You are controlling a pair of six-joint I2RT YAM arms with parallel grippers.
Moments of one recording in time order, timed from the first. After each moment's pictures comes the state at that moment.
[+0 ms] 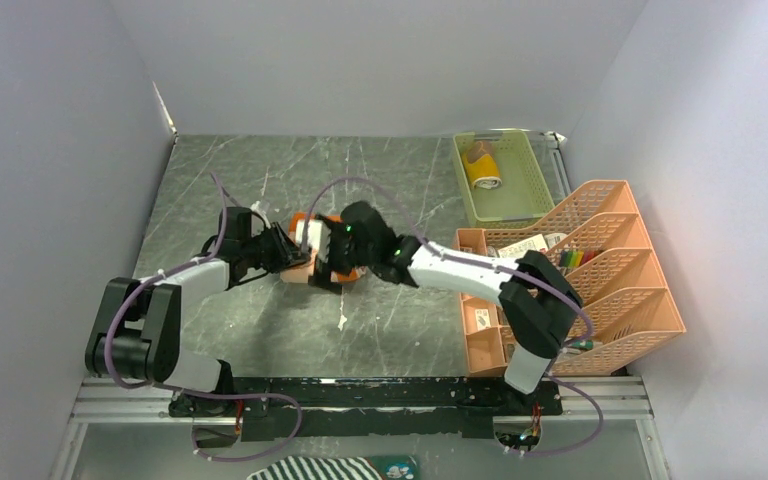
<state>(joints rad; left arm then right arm) -0.16 1.43 0.57 0.12 0.47 -0.67 0.88 1.72 1.19 0.04 -0.41 -0.43</state>
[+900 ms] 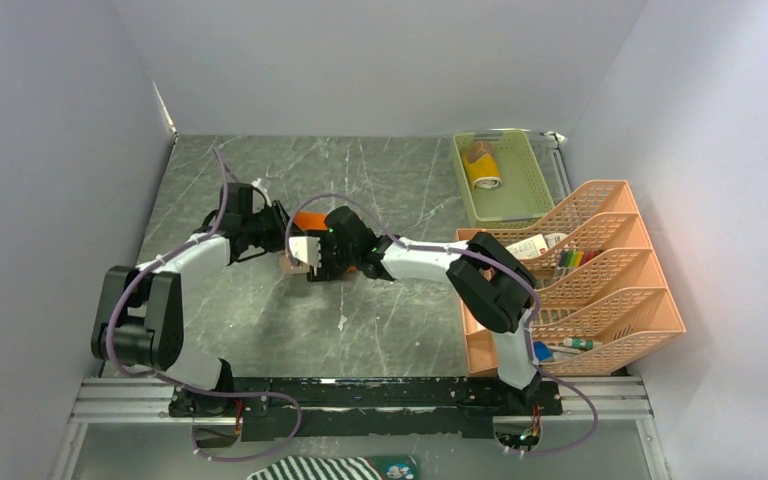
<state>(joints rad) -0.16 1.53 0.77 -0.01 0.44 -0.60 0.93 1.99 1.24 0.09 -0.22 -0.83</state>
